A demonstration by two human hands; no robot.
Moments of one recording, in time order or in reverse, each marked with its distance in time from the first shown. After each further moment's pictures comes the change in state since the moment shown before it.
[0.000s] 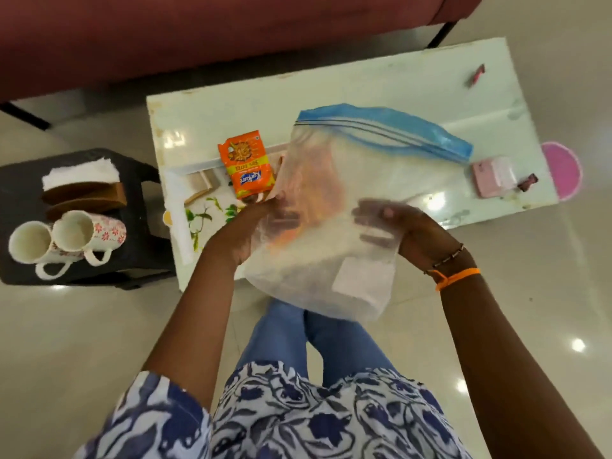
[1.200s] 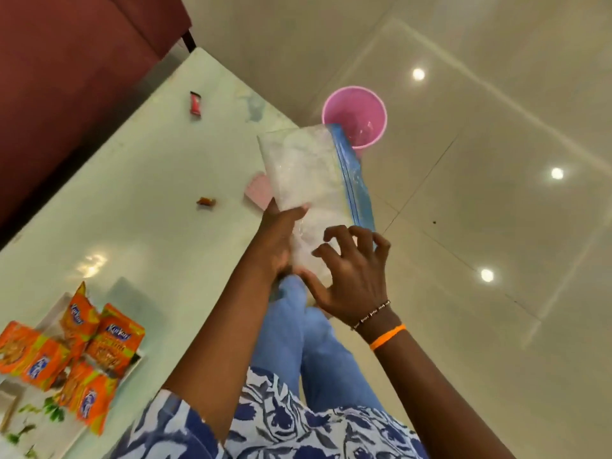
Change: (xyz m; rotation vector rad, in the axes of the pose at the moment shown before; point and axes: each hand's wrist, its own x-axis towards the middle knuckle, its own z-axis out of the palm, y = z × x) left_hand 0.159 -0.109 0.538 0.344 -0.188 -0.141; right_hand -0.187 -0.019 -0.311 -1.392 1.279 -0.324
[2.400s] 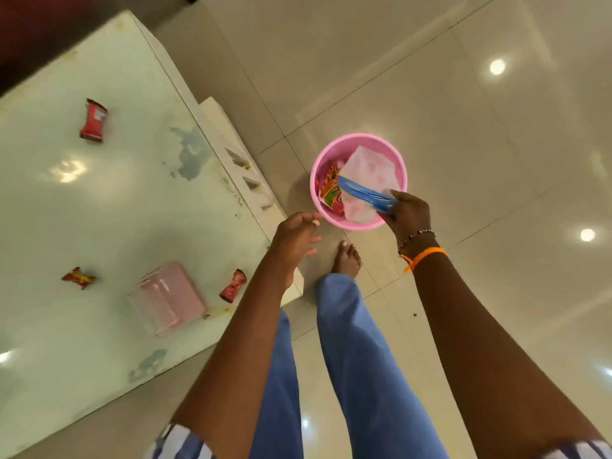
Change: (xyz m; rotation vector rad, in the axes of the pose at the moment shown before) left_hand 0.345 0.051 0.139 0.156 0.256 -0.212; right_hand 0.371 0.322 0.270 0.992 -0.624 1.079
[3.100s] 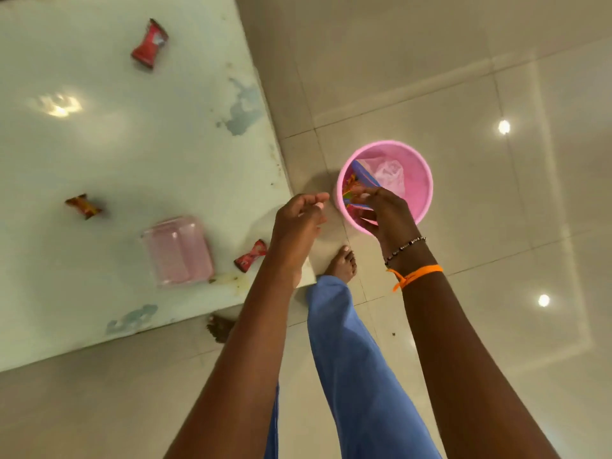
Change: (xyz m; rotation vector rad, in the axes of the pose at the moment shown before) left_hand -0.021 -0.024 -0.034 -0.331 0.179 0.198; right_hand -0.094 -0.020 0.078 -0.145 -0.300 -0.117
